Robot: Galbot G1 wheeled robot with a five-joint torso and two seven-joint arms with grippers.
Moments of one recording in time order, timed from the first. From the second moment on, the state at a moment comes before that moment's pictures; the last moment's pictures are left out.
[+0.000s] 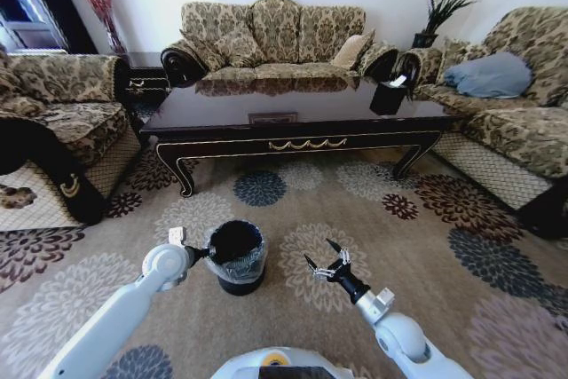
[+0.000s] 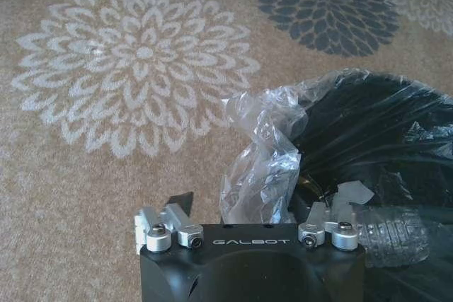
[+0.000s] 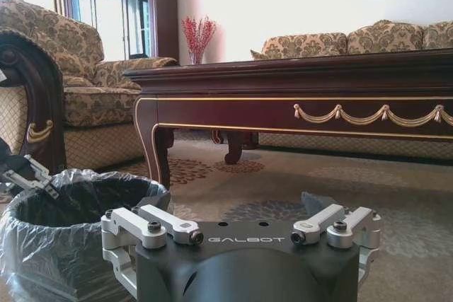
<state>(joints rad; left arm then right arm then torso) 1.06 -0.83 -0.22 -1.94 -1.48 0.73 -0.86 -1.53 0.97 0.33 1.88 0.43 0.30 -0.23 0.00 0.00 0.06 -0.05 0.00</state>
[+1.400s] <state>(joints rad) 1.65 -1.00 -0.67 -2.21 -0.47 0.07 -0.27 -1.62 1.20 0.56 1.95 0.31 0.34 -0.16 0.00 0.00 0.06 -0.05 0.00</state>
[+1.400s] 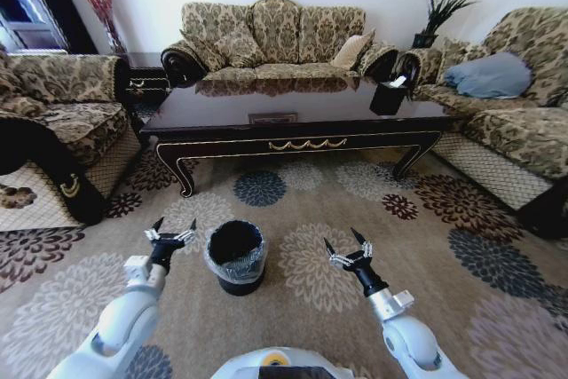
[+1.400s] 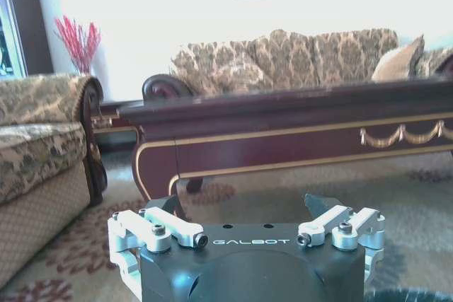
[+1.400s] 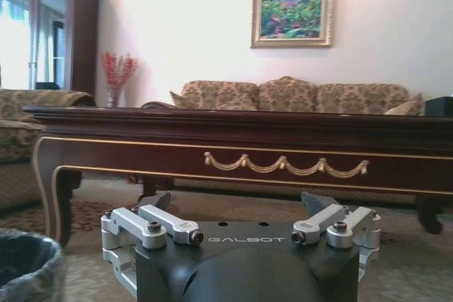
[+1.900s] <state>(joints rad) 1.91 -1.09 -0.69 -2.27 -0.32 -0.13 -0.14 -1.59 1.23 0.62 1.89 0.28 0.36 -0.14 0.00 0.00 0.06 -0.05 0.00</state>
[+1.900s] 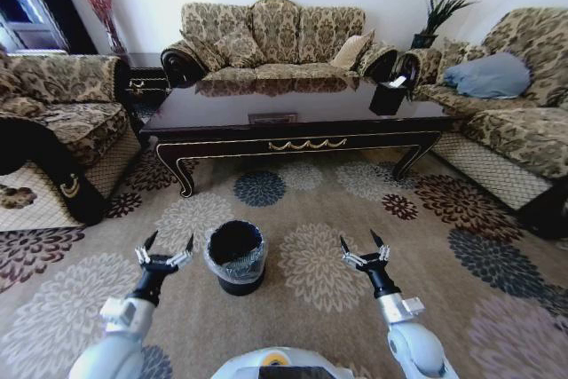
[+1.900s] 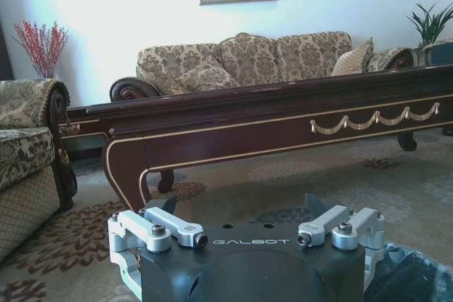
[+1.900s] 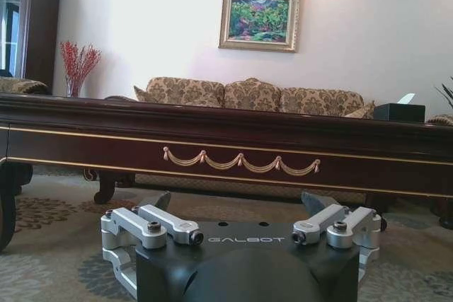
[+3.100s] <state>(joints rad) 1.94 -1.14 -0.68 -2.28 -0.33 -0.14 -0.15 -1.60 1.23 0.63 1.91 0.34 0.36 -0.18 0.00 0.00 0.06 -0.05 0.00</state>
